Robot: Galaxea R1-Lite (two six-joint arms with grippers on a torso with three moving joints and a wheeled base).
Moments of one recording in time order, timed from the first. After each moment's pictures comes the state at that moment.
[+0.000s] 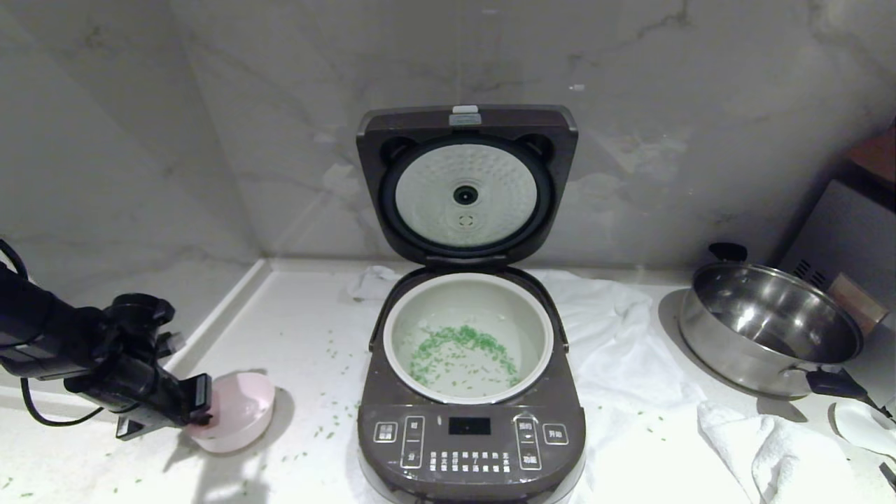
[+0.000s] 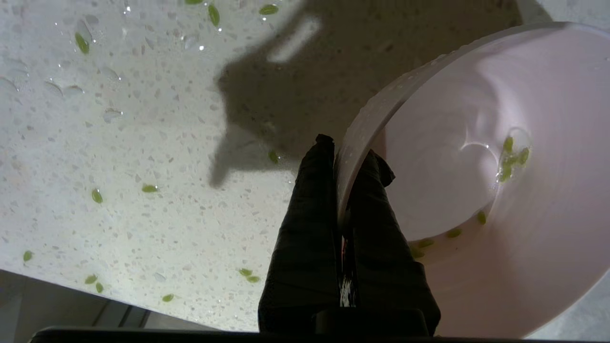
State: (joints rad) left arm 0.23 2.03 -0.95 0.14 -0.10 -0.16; right arm 0.00 0.00 -0.04 0.10 -0.01 0.00
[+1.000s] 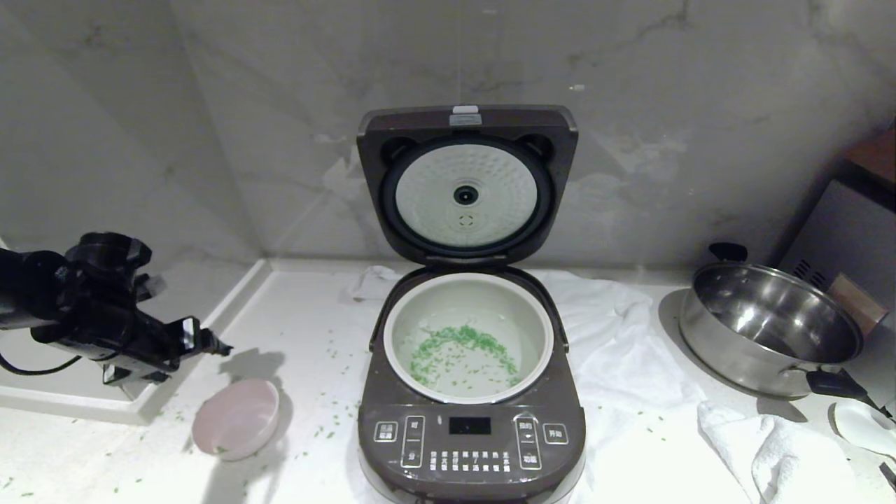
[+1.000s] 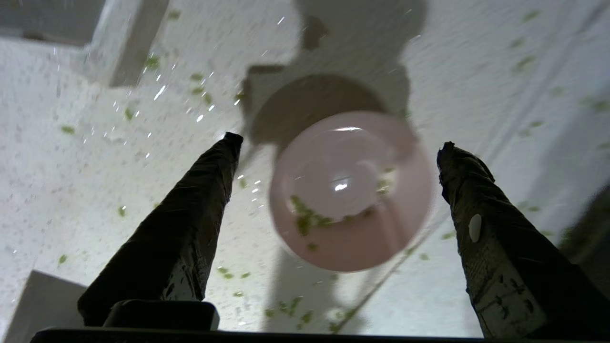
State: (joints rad) left arm 0.19 1.86 -1.11 0.26 -0.11 -0.22; right arm 0.00 0.00 -0.04 0.10 -0.01 0.00
